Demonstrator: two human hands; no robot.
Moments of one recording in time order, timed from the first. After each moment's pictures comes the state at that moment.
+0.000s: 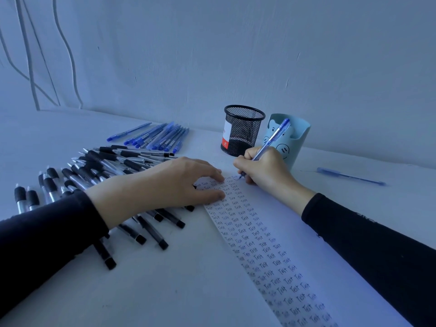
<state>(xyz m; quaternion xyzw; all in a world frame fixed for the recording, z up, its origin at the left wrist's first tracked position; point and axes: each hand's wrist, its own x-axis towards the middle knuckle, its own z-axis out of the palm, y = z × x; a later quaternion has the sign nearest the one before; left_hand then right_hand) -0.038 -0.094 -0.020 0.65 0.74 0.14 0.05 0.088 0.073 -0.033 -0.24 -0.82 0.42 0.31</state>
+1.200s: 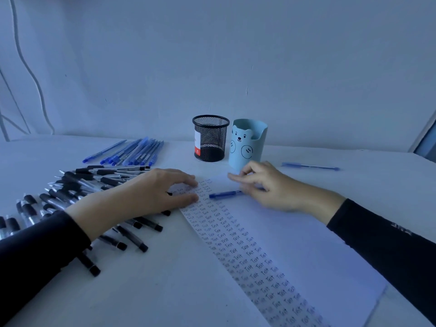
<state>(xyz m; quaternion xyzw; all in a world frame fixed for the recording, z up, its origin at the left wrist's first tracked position) -0.040 -0.095 -0.023 0.66 0.73 0.17 0.07 0.181 0.084 -0.022 -0.13 -0.97 0.14 0.13</state>
